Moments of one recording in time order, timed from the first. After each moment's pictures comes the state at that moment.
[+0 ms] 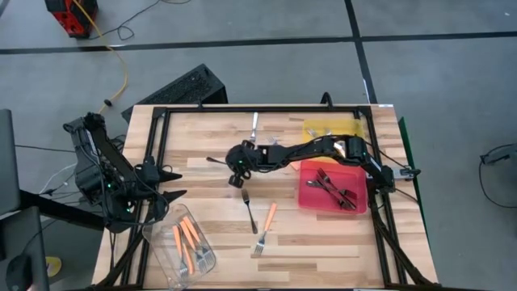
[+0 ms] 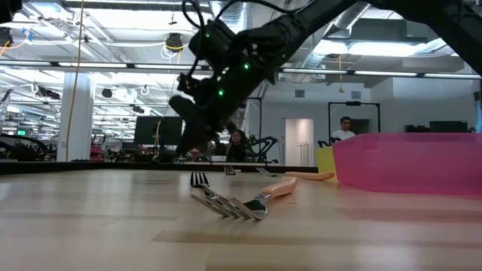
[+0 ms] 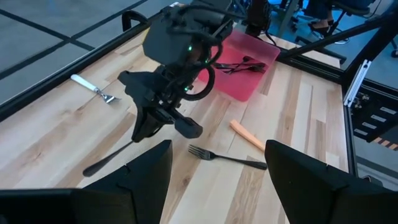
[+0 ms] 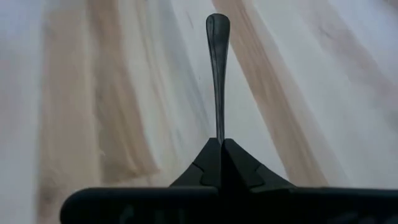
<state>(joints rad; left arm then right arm) -0.97 1.00 1.17 -1.32 -1.03 -1.31 -0.09 2.24 1.64 -0.15 0.15 0.13</state>
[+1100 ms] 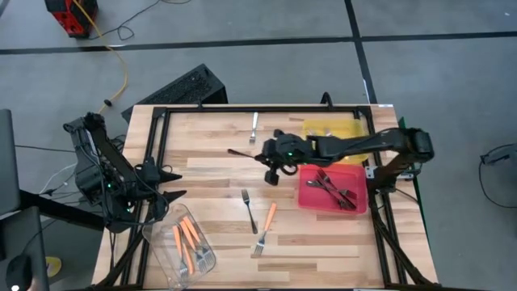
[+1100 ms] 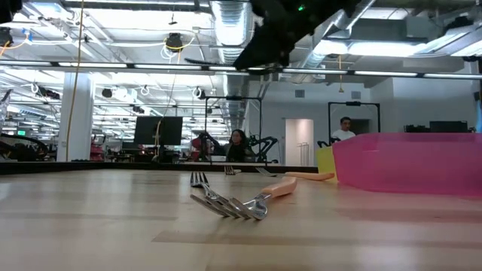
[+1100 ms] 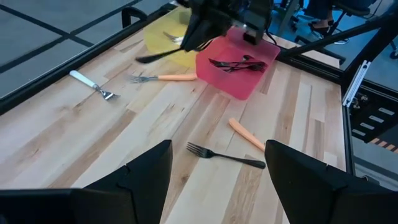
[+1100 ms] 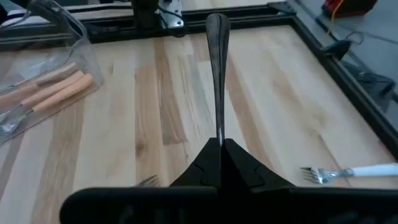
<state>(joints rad) -0.97 1.00 1.17 -1.32 -1.02 -1.32 -0.04 1.60 1.20 -0.15 0.15 0.08</state>
